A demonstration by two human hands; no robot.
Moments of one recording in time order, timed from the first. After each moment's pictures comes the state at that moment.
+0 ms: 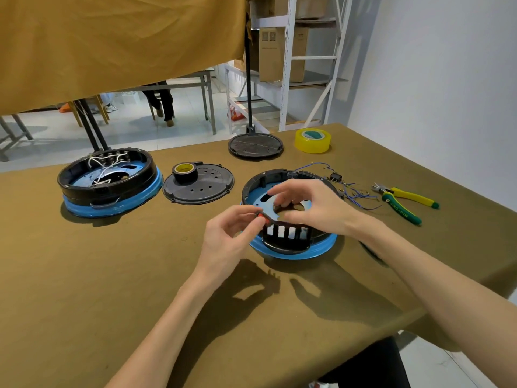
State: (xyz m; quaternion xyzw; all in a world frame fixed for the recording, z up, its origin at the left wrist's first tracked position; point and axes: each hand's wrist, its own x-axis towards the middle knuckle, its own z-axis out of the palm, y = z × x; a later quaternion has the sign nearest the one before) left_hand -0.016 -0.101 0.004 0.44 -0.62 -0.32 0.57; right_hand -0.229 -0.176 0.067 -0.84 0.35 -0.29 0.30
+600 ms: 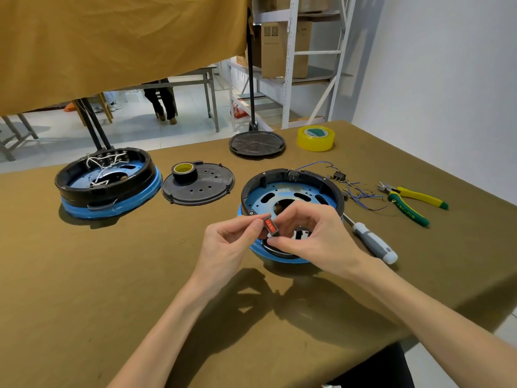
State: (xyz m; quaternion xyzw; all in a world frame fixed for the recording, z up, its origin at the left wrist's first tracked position) left_hand -0.022 -0.091 0.014 0.39 -0.56 -0.43 0.58; right_hand -0.219 -0.133 0.038 -0.79 0.27 -0.43 0.34
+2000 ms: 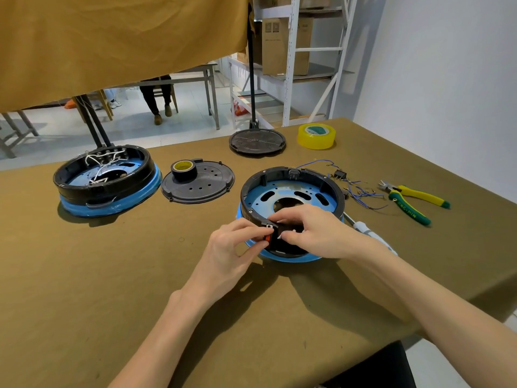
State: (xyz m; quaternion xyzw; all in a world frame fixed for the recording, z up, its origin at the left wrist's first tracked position) left_hand -0.011 -0.102 -0.008 0.45 -0.77 -0.11 0.43; right_hand -0.224 -0.158 0.052 -0.86 0.43 -0.14 0.25
